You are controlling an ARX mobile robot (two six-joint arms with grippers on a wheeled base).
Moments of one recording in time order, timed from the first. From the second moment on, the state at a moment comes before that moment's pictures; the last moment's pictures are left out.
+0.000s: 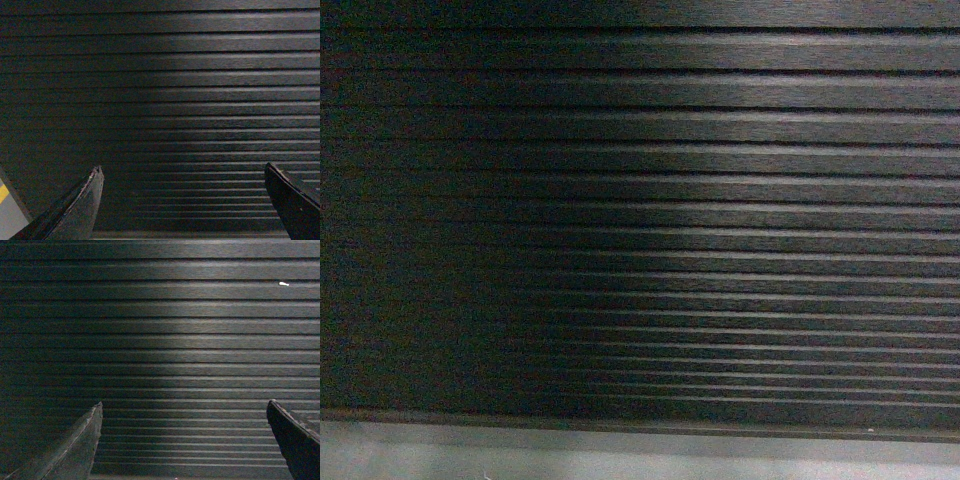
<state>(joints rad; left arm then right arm) 0.00 0.01 0.01 0.00 0.00 0.00 0.00 0.01 0.01 0.00 0.00 0.00</state>
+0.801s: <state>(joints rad) 0.00 0.01 0.01 -0.01 0.00 0.00 0.00 0.01 0.01 -0.01 0.00 0.00</state>
